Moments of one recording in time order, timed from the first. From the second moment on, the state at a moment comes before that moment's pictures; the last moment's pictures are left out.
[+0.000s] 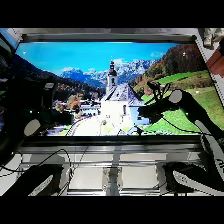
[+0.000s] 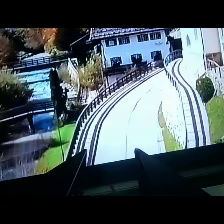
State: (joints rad) left arm -0.44 -0.70 0.79 1.68 -1.12 -1.83; right arm 0.21 -1.20 0.89 -1.07 1.08 1.35
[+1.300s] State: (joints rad) left arm 0.10 -0.92 0.79 2.14 -1.15 -1.51; right arm 0.27 -1.20 0.89 -1.11 0.95 1.34
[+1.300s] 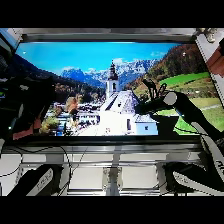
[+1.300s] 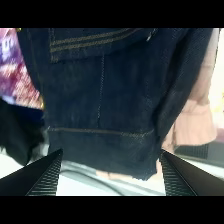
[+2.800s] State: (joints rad) left arm 0.17 -1.02 0.79 2.14 -1.15 -1.48; right arm 0.27 -1.20 0.89 -1.08 0.95 1.38
